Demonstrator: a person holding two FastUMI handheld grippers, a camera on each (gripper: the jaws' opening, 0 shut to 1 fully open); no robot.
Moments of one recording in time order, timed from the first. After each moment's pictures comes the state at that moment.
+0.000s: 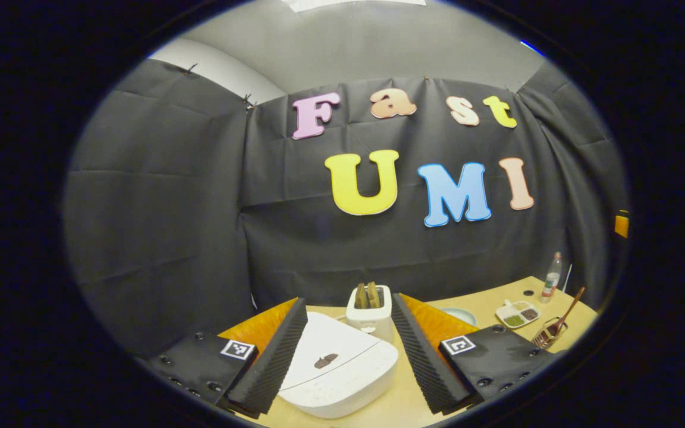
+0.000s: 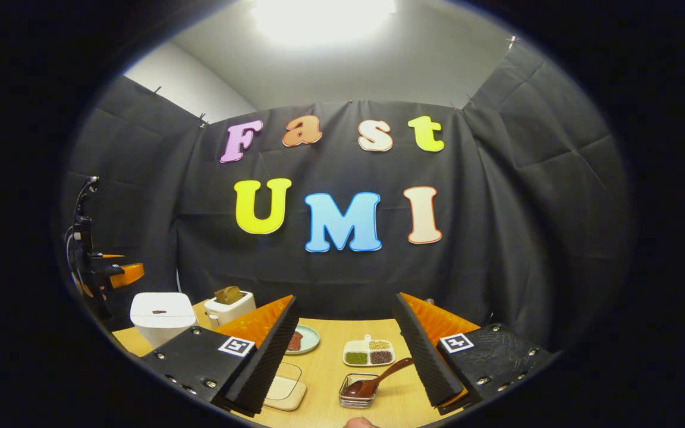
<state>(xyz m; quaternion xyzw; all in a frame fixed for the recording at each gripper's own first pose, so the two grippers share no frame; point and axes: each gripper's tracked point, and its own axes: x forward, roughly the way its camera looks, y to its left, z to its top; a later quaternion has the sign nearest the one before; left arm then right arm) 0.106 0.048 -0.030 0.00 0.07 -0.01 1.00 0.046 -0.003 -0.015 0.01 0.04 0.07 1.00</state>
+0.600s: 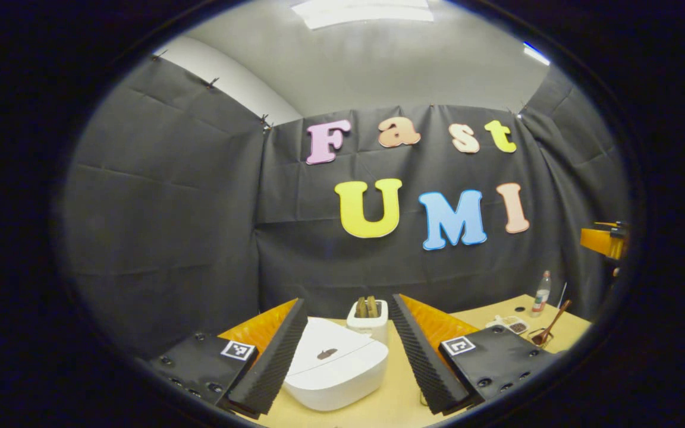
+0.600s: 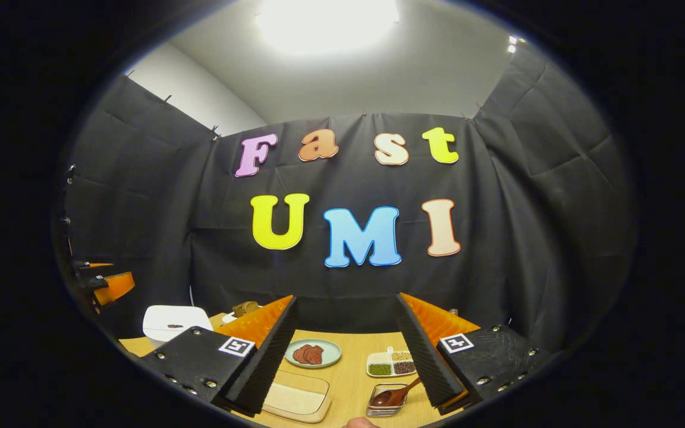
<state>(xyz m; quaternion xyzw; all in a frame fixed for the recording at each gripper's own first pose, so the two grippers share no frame) 0.037 0.045 -0.014 -0.03 0.02 0.01 1.00 0.048 0.040 0.000 0.02 0.00 0.09 1.00</state>
